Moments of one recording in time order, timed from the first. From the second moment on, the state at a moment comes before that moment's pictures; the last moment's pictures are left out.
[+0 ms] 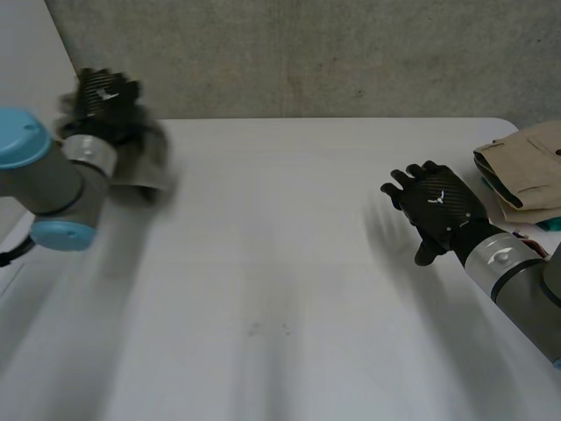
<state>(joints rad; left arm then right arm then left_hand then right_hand) 4.48 -2.19 -1.21 3.64 -1.48 3.64 1.77 -1.28 1.81 -0.36 1.15 2.49 1.04 1.17 1.17 1.20 0.91 0.20 0.23 0.22 0.24 0.06</state>
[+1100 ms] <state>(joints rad) 3.97 -2.11 -1.46 3.22 -1.68 3.23 1.65 -1.19 1.51 0.21 1.16 2.29 0.38 0.39 0.39 0.38 0.20 0.20 0.23 0.22 0.24 0.06</state>
